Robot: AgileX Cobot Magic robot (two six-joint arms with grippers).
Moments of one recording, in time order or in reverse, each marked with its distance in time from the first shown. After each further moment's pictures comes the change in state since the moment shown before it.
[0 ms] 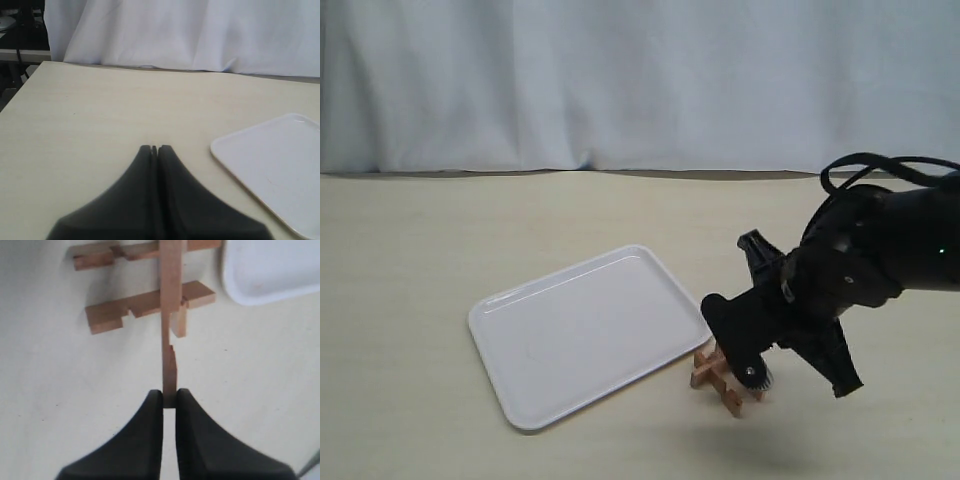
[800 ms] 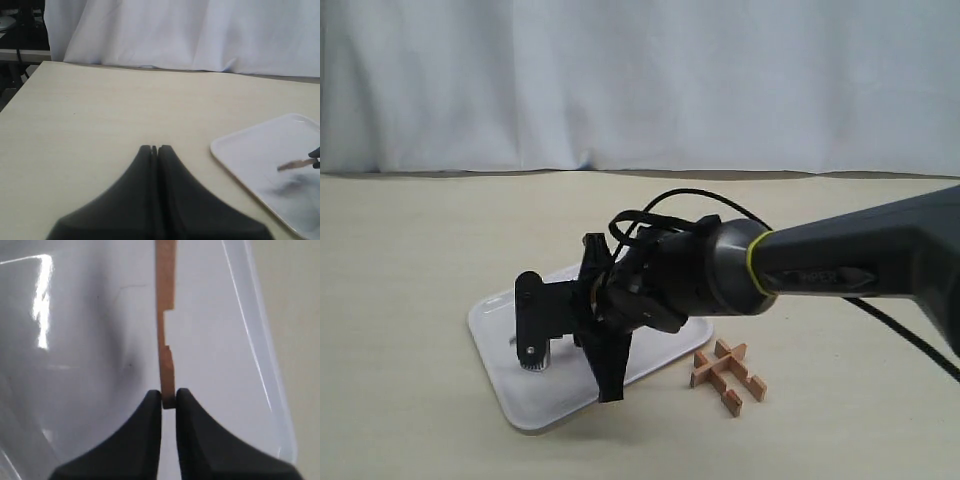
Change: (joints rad) left arm 0.000 0.000 0.000 0.000 0.000 0.002; right arm 0.267 0.374 -0.365 0.046 -0.265 0.503
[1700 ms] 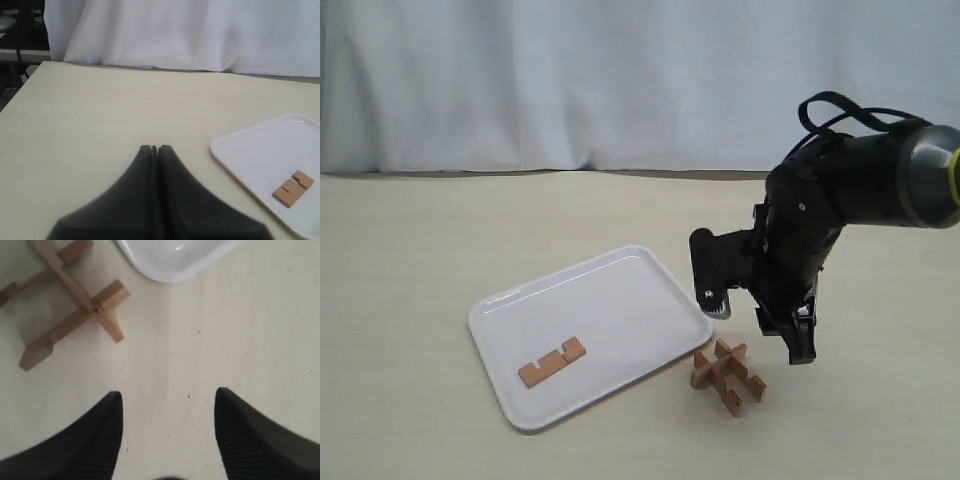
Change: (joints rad) left arm 0.000 0.000 0.000 0.000 0.000 0.000; right arm -0.322 -0.226 0.106 0.127 0.462 -0.325
